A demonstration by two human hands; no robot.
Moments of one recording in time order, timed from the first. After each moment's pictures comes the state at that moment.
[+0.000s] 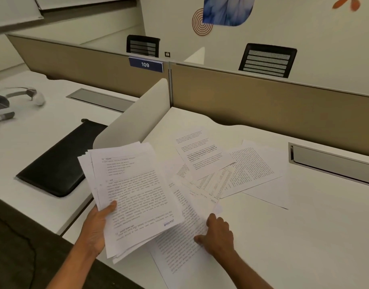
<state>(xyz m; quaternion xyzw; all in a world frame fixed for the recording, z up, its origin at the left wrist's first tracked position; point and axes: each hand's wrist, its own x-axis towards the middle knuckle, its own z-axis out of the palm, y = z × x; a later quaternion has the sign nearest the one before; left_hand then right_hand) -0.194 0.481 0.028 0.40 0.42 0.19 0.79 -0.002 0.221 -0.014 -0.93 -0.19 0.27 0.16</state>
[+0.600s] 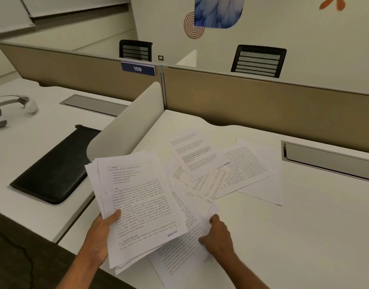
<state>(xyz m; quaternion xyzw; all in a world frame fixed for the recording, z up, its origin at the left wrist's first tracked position) -0.185 0.461 0.024 0.41 0.43 0.17 0.78 -0.003 0.210 -0.011 -0.91 -0.11 0.29 0.28</state>
